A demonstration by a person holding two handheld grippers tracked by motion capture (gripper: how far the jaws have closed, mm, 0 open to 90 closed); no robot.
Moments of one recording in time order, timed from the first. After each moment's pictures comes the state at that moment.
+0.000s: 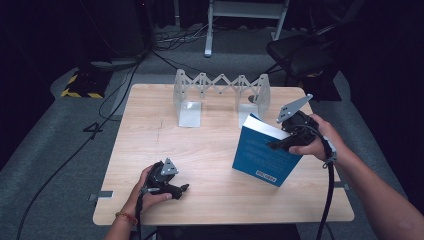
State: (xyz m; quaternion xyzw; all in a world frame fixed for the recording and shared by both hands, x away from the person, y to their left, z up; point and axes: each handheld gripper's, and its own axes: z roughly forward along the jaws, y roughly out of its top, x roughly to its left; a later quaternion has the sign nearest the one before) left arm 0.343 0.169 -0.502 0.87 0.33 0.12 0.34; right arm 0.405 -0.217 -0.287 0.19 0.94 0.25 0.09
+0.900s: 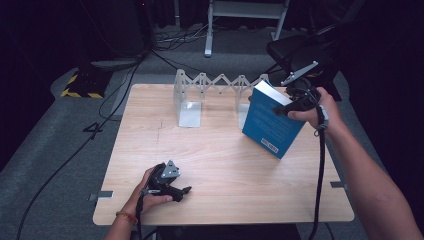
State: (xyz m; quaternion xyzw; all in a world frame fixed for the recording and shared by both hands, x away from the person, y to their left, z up) left arm 0.341 0.166 -0.504 0.88 0.29 0.11 0.35; right arm 0.485 -0.230 -0.265 0.32 0.90 0.25 0.16
